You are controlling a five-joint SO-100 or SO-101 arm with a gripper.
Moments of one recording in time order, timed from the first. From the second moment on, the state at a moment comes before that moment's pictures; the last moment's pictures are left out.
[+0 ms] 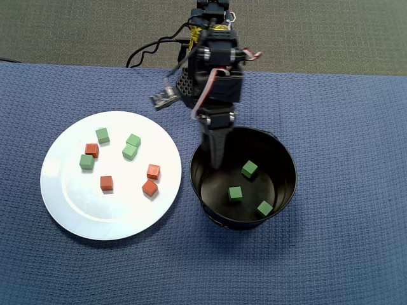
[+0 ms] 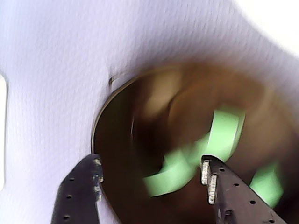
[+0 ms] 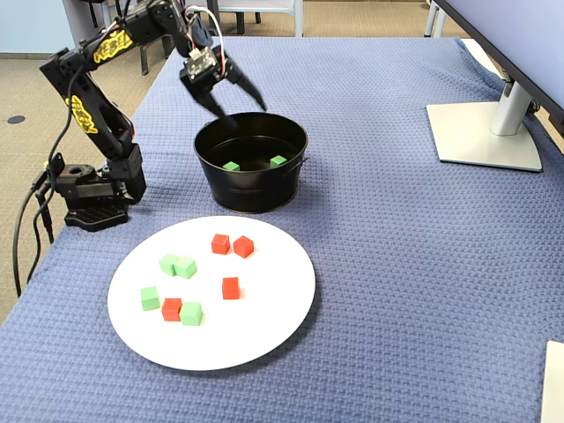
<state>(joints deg) 0.6 113.4 87.7 83.4 -27.9</state>
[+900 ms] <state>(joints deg) 36.6 116.1 119.5 69.0 -103.6</state>
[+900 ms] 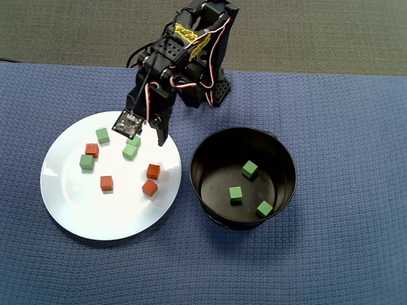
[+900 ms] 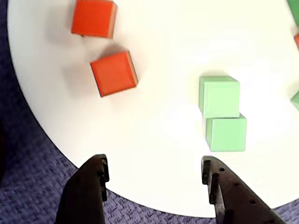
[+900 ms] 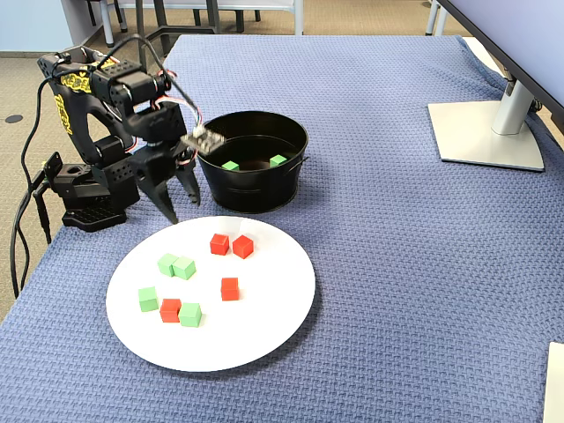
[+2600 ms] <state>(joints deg) 48.3 97.4 121.0 53.1 -113.4</state>
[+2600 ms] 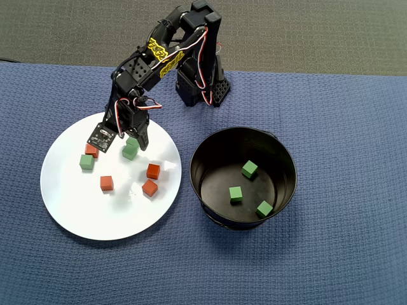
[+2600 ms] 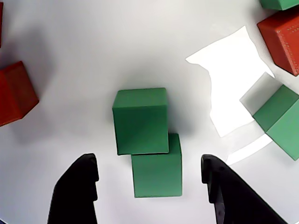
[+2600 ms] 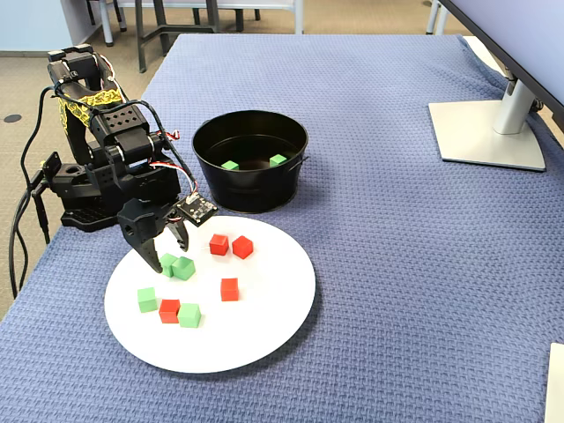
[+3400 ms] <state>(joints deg) 48.3 97.2 127.3 43.9 -111.4</state>
